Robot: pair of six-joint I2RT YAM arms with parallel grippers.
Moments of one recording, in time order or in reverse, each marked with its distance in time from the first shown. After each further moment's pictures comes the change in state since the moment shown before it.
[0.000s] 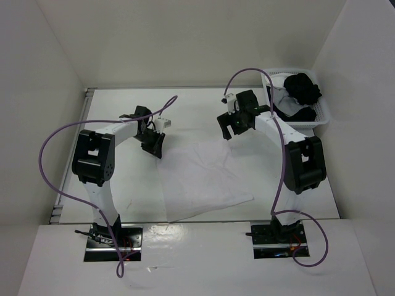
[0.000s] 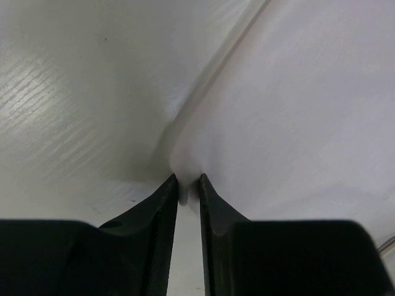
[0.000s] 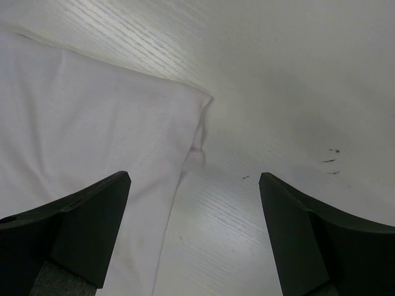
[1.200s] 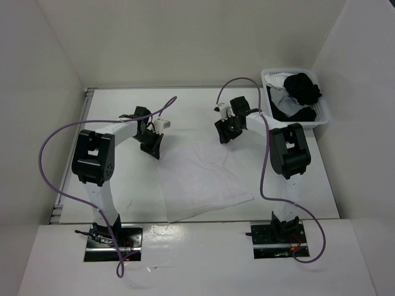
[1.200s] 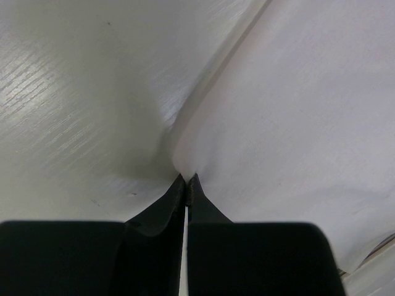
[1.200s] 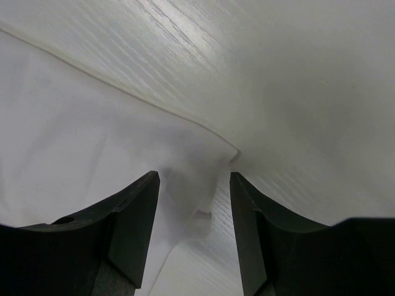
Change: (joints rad) left arm 0.009 0.001 0.000 -0.026 -0.017 0.002; right arm -0.010 0.241 0.042 0.093 -0.150 -0.097
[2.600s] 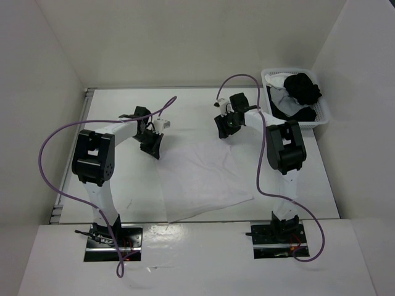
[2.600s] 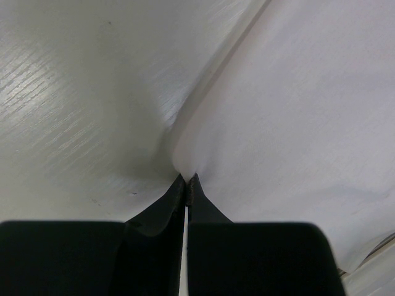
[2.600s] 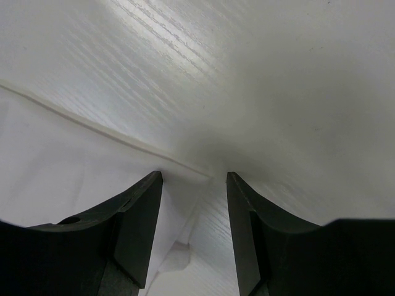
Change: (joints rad) left arm 0.001 0.000 0.000 -0.001 0.001 0.001; right arm -0.013 0.080 0.092 0.020 -0.008 0.020
